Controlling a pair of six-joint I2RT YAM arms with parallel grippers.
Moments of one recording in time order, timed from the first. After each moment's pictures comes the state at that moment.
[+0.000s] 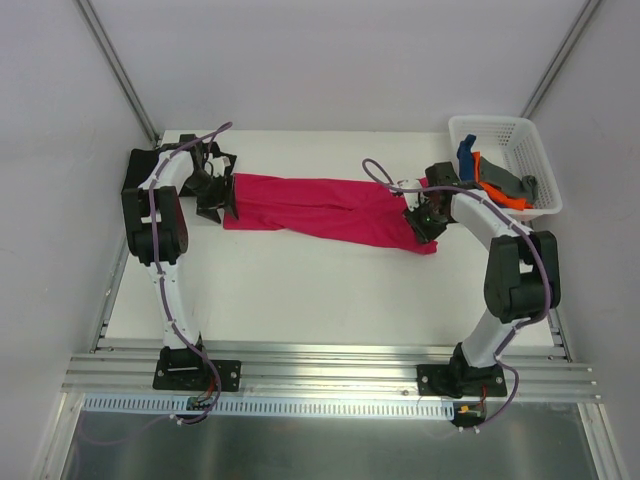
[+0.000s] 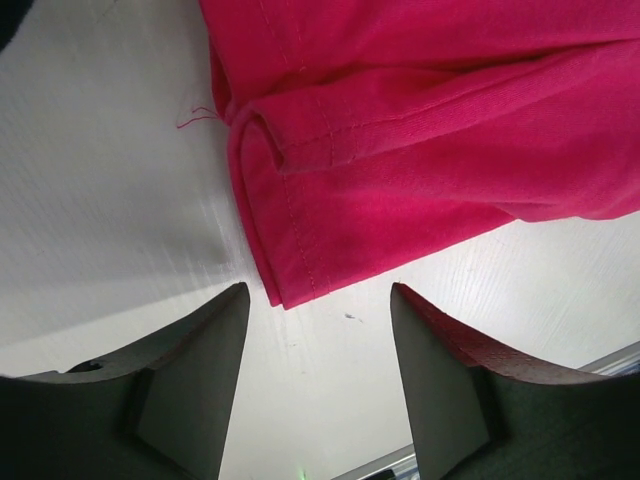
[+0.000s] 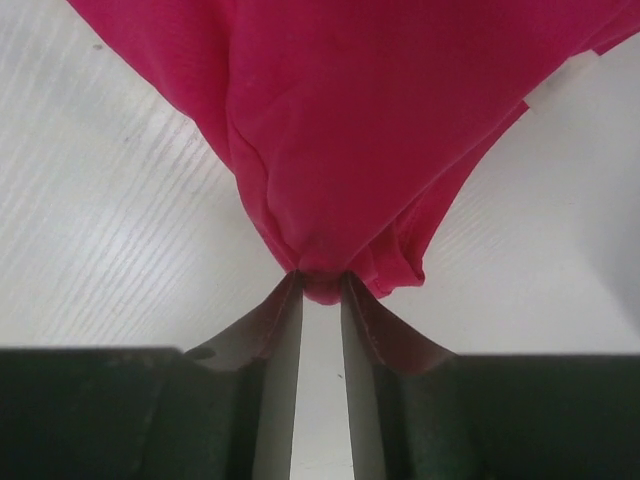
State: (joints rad) left arm 0.09 2.22 1.82 -1.05 0.40 0.08; right arm 0.19 1.72 1.24 -0.74 -0.16 -0.55
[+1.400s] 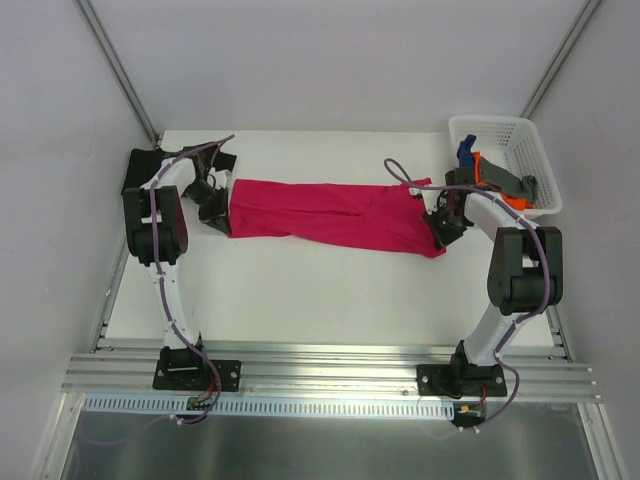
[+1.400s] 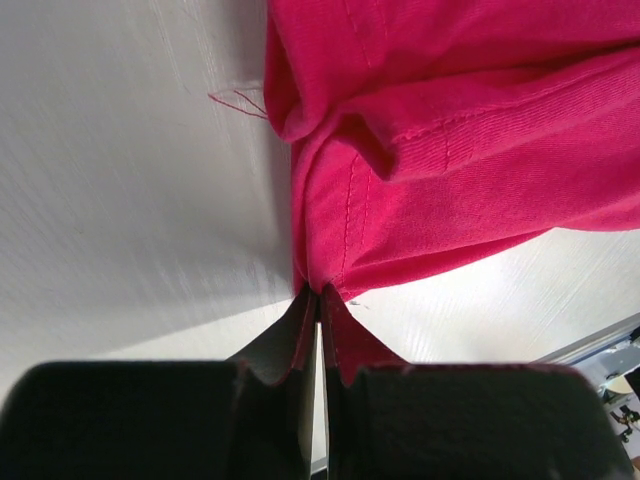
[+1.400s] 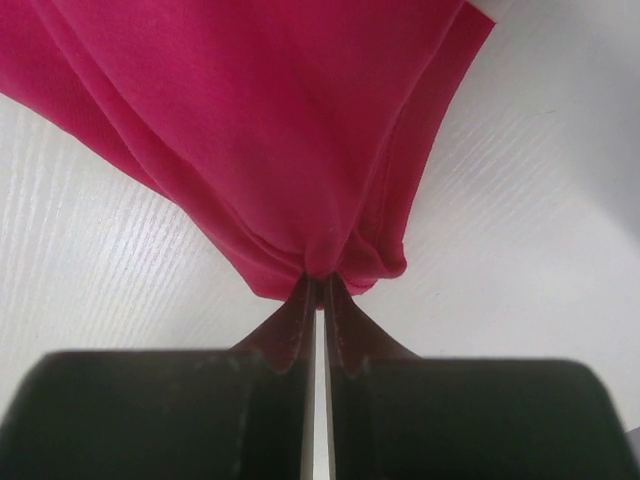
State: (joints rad) left arm 0.09 2.22 1.72 -1.05 0.41 0.09; right arm 0.05 1.78 1.20 -0.73 -0.14 -0.55
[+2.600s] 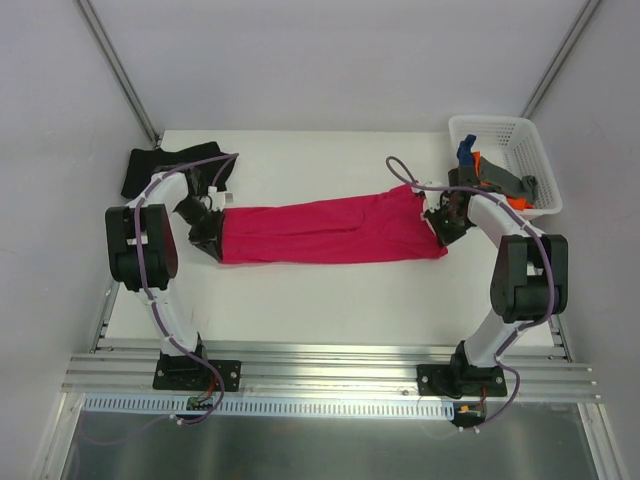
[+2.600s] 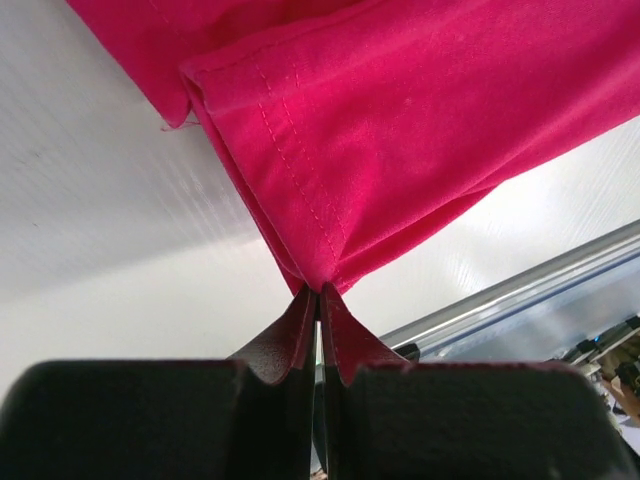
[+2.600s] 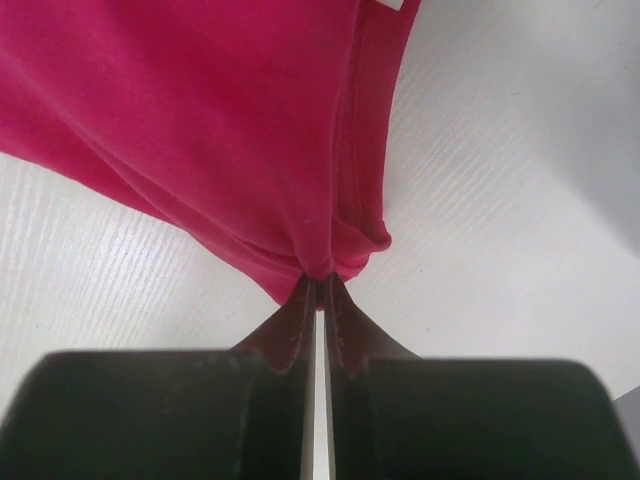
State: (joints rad) left arm 0.09 1.93 1.41 -1.16 0.37 0.27; right arm 0.05 1.71 1.19 -0.74 -0.12 -0.55
